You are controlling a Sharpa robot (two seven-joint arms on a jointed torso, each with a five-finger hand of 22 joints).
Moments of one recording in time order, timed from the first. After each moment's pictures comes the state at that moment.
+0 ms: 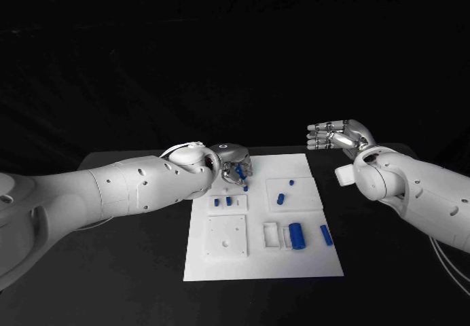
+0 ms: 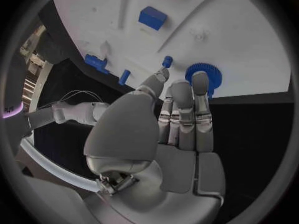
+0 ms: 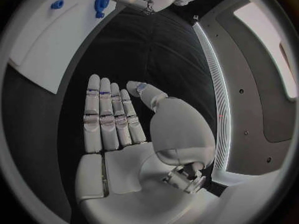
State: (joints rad) left arm 1.34 -0.48 -0.23 1.13 -1.41 -0.21 0.02; left_hand 1.40 -0.13 0.22 -0.10 0.18 1.09 0.07 0.07 0.07 1.15 0.05 0.06 0.06 1.42 -0.07 1.06 0.42 0.06 1.31 -0.08 0.35 1.31; right arm 1.07 -0.68 0.25 1.08 -0.54 -0.27 0.24; right_hand 1.18 -0.06 0.49 -0.22 0.52 1.04 0.15 0.06 0.06 1.18 0.12 0.07 0.06 1.24 0.08 0.07 0.09 0.12 1.20 0.07 0.12 0.07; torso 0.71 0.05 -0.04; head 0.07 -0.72
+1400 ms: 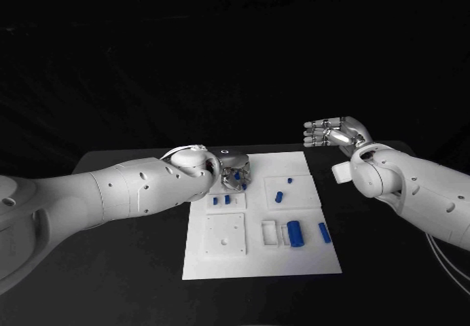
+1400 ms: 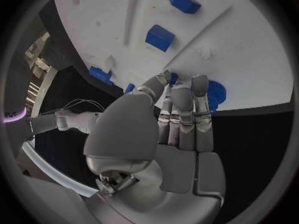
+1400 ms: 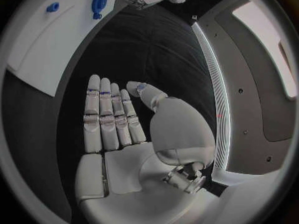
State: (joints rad) left arm 1.32 -0.47 -0.23 1.12 -1.45 -0.15 0.03; left_hand 1.39 -0.13 0.29 -0.10 0.22 1.13 0.08 0.07 0.07 1.21 0.05 0.06 0.06 1.42 -0.05 1.14 0.38 0.10 1.29 -0.06 0.45 1.31; right arm 1.07 -0.68 0.26 1.09 -0.54 -0.27 0.24; right_hand 1.18 -0.06 0.49 -0.21 0.52 1.04 0.15 0.06 0.06 1.18 0.11 0.07 0.06 1.24 0.08 0.07 0.09 0.14 1.21 0.08 0.12 0.07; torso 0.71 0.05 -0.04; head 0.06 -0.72
